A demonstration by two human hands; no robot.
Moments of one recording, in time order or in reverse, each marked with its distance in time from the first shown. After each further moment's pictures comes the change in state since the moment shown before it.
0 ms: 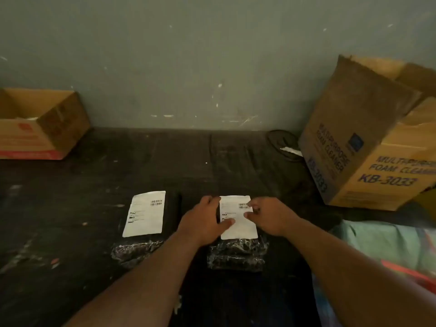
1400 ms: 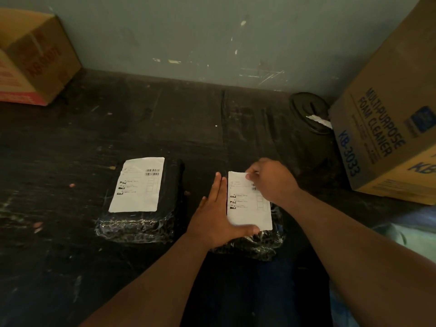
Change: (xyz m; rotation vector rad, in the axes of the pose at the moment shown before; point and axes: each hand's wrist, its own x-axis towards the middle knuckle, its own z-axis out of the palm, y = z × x) left_hand 0.025 -0.034 0.078 -0.229 -0.090 -0.054; right_hand 0.087 -0.011 0.027 -0.005 0.112 -0.018
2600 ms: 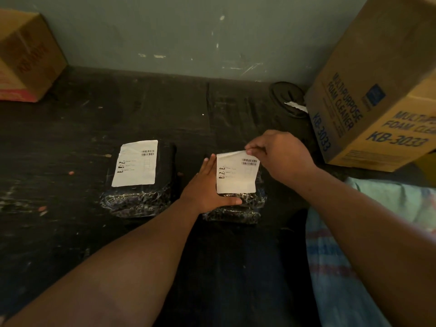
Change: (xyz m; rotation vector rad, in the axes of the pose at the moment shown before) left_hand -0.004 -0.009 -0.002 0.074 0.003 0.149; right_hand -0.105 -0.025 -0.083 -0.053 0.181 -0.163
